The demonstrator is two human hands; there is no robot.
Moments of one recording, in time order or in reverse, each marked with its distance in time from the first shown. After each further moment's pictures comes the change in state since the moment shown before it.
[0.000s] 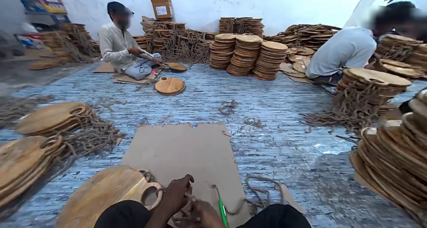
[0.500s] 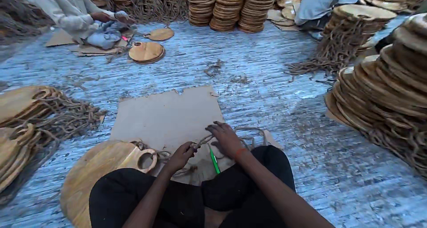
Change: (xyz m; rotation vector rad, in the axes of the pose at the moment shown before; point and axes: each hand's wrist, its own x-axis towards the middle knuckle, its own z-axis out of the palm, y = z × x) left_hand 0.017 0.021 0.025 -0.609 -0.139 -0.013; right_hand 0.053 -0.023 -0.140 -1.395 0.205 -0.698
